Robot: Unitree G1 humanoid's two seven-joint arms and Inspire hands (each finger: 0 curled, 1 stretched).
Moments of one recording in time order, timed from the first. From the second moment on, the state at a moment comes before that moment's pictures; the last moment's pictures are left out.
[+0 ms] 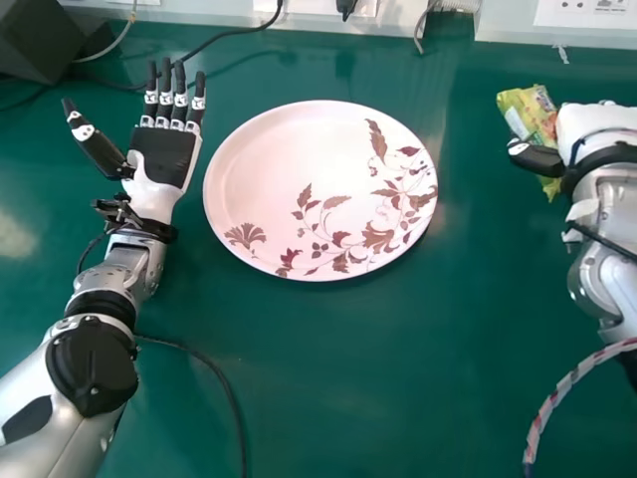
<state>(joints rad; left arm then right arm) -0.98 0.27 0.88 1.30 -0.85 0.33 -0.88 -0.63 -0.72 0.27 0.02 -1.20 0.60 0.61</state>
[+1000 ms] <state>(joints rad) -0.98 0.27 0.88 1.30 -0.84 0.30 -0.88 -0.63 -0.72 0.22 -0.14 -1.28 0.59 0.70</state>
